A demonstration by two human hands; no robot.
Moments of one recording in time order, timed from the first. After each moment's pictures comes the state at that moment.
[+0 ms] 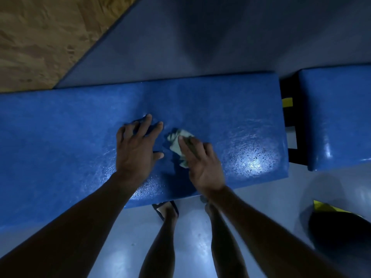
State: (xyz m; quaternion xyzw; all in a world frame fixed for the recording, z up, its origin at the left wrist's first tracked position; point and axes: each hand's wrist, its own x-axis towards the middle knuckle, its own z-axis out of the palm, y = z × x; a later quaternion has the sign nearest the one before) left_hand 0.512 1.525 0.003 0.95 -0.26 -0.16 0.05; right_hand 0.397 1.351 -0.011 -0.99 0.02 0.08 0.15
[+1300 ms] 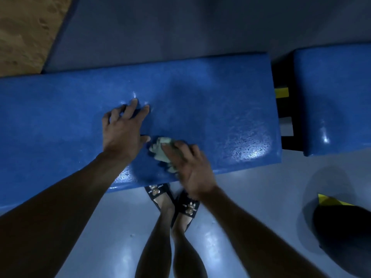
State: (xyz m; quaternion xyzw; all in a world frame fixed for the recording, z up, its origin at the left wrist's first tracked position) left_hand 0.501 1.516 0.005 0.96 -0.23 -0.16 0.02; right_hand 0.346 1.356 -0.006 -0.98 -0.01 0.10 0.19
